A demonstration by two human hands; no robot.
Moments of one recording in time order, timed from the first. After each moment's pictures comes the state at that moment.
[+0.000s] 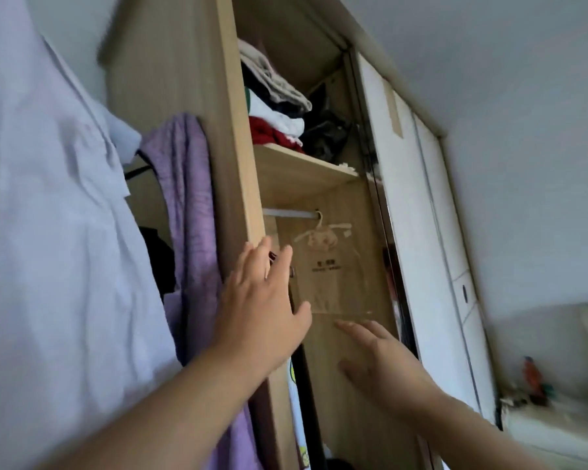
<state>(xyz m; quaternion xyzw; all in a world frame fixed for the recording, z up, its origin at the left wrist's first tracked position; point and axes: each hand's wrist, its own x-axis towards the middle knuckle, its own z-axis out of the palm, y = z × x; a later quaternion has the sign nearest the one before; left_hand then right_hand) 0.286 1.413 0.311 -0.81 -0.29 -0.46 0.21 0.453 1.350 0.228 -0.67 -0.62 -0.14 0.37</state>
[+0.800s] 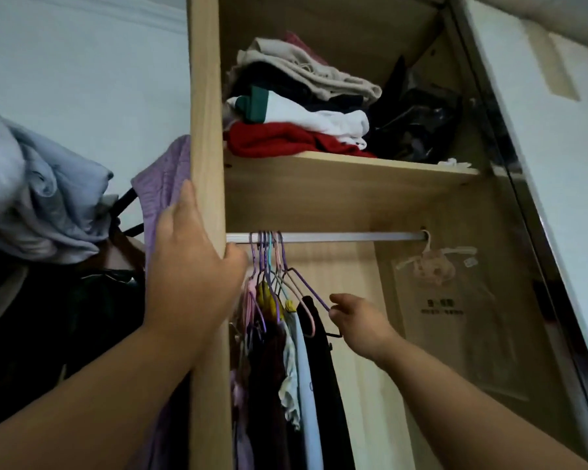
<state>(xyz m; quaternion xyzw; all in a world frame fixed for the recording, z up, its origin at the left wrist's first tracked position) 0.343 1.475 0.417 -0.55 -0.43 -0.64 0.31 0.534 1.593 0.361 -0.49 -0.70 0.09 0.51</state>
